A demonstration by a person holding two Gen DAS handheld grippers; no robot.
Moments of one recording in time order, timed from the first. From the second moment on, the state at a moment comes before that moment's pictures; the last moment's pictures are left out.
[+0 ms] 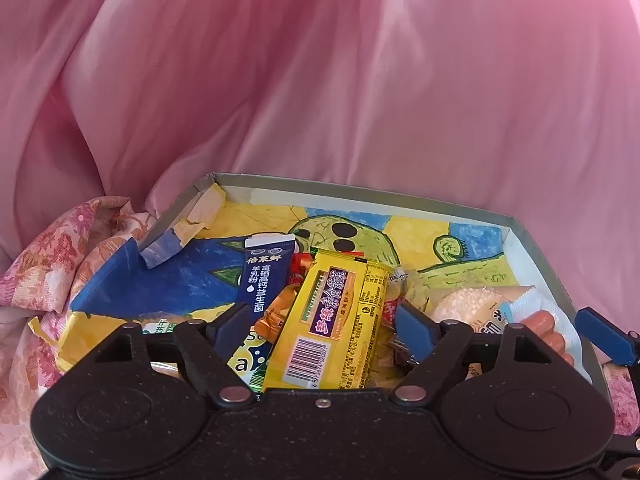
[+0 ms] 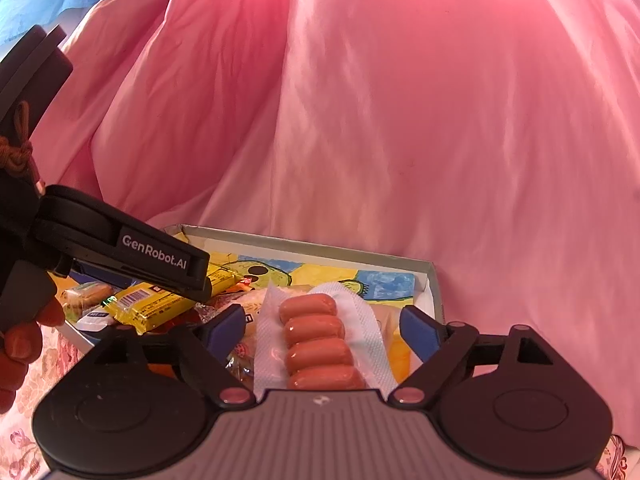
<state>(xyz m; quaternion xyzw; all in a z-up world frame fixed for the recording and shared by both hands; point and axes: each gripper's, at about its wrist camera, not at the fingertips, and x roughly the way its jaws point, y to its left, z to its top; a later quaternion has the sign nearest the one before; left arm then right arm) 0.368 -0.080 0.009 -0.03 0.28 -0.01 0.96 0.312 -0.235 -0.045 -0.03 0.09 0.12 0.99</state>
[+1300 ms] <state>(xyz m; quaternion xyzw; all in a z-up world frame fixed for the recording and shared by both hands) 0.295 -0.037 0.048 -0.07 0.20 0.06 0.97 0.254 -0.228 -0.015 -0.01 0.04 0.10 0.99</state>
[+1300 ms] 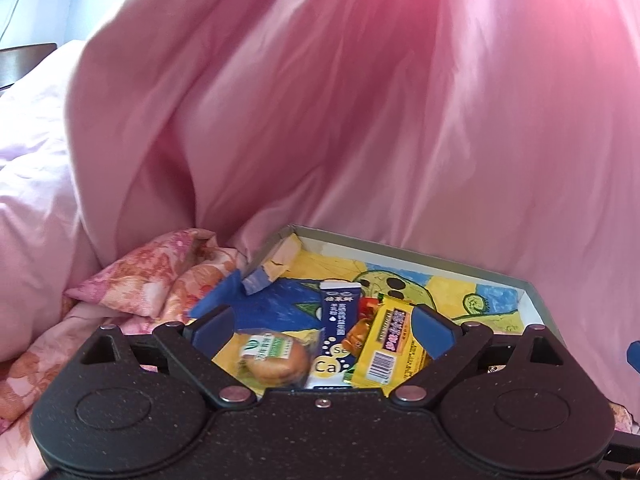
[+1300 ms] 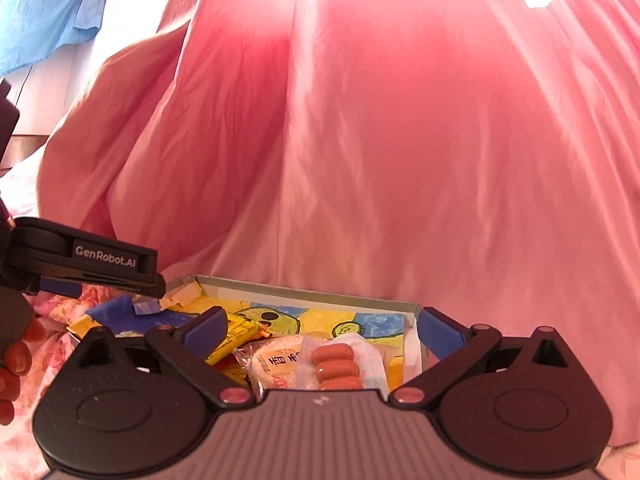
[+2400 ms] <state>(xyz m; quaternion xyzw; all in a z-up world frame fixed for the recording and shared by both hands) 0.189 -0.012 0.045 -0.07 0.14 0.14 0.98 0.171 -0.240 -0.006 0.01 0.02 0.06 1.00</state>
